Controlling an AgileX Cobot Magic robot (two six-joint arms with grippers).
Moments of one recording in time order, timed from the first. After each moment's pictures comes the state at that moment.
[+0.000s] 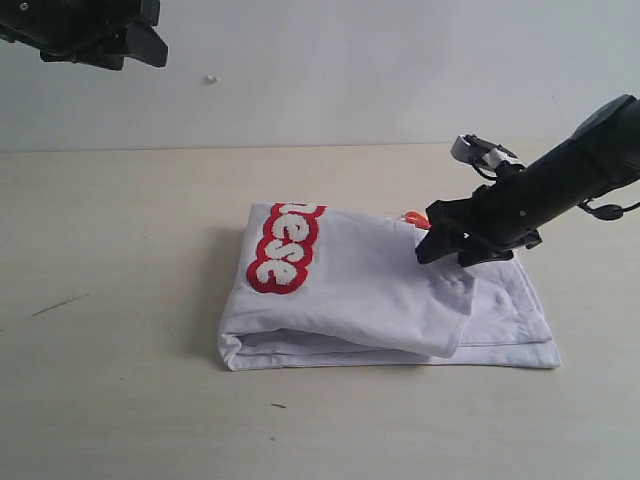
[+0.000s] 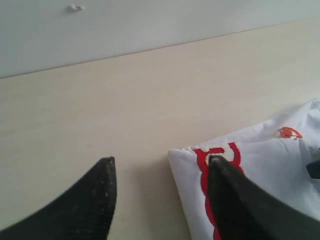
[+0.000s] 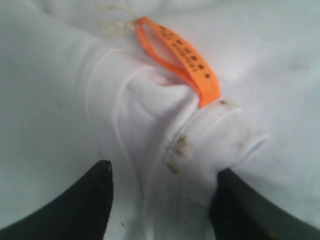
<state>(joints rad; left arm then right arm) -0.22 1.74 -1.56 -0.43 0.73 0.30 -0.09 2.17 -1.33 0.88 0.79 -0.80</state>
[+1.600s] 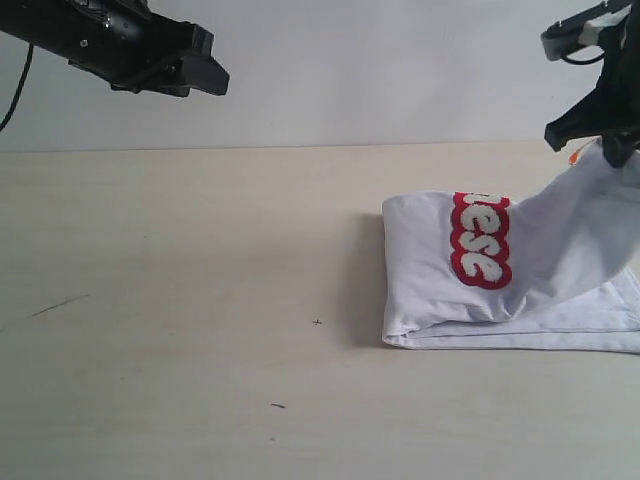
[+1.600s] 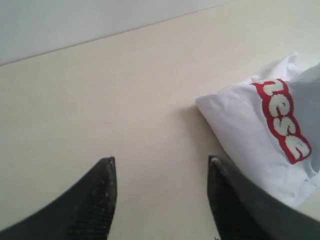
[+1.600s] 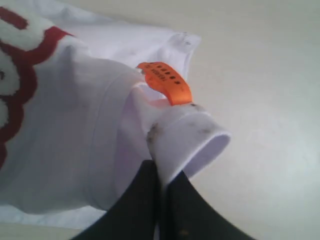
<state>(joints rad) -0.27 1.79 -1.51 -0.69 0.71 0.57 -0.05 1.88 -1.56 -0.30 1.09 -0.03</state>
